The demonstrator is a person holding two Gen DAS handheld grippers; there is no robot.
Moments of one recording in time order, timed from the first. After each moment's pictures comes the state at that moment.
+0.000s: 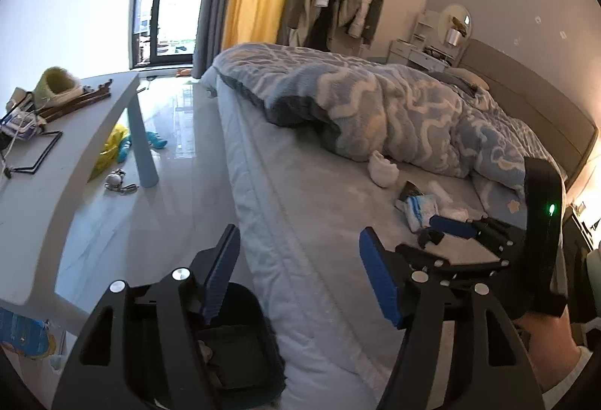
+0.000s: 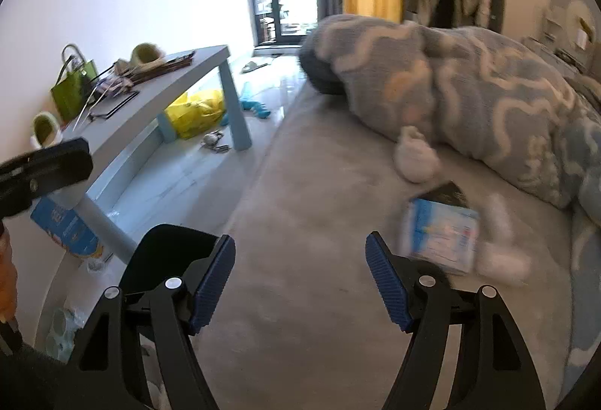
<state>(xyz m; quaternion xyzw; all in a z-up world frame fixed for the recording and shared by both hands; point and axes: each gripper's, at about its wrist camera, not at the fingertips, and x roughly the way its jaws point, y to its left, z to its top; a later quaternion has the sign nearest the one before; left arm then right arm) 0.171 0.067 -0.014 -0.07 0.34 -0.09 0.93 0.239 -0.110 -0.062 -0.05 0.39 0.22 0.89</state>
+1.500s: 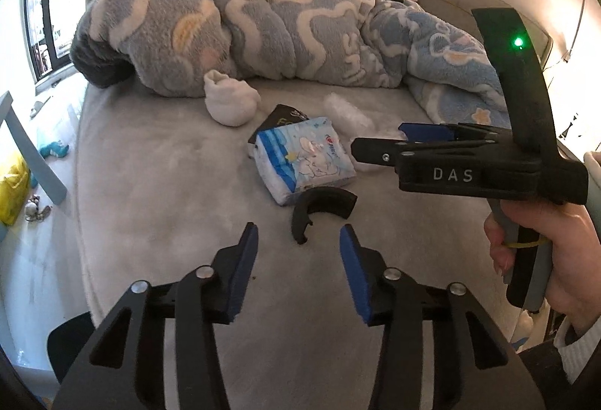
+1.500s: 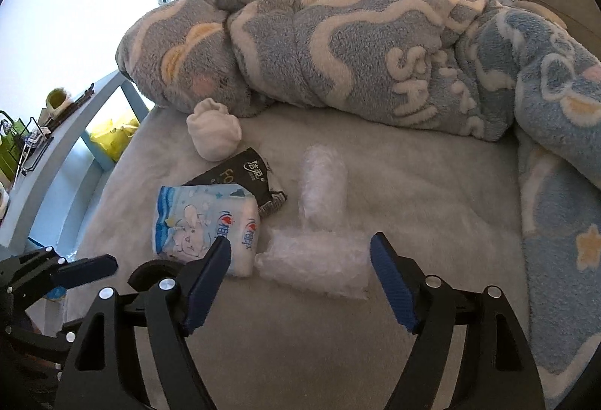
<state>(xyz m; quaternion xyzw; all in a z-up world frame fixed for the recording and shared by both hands) 0.241 -0.103 -0.098 0.01 0.42 -0.25 0.87 0.311 -0.261 -0.104 0.01 0.43 0.11 0.89</state>
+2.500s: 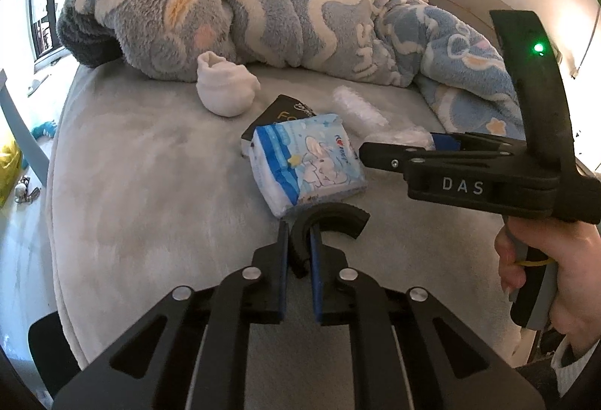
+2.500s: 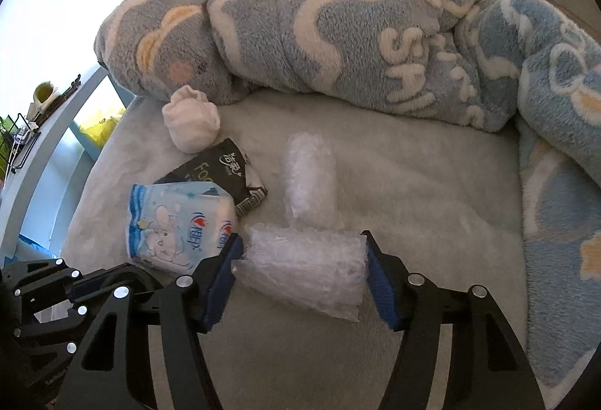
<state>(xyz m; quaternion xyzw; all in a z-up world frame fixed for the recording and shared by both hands) 0.262 -0.111 -0.113 -0.02 0.44 -0.24 0.87 0.324 -0.264 -0.116 0.01 0.46 0.10 0.88</state>
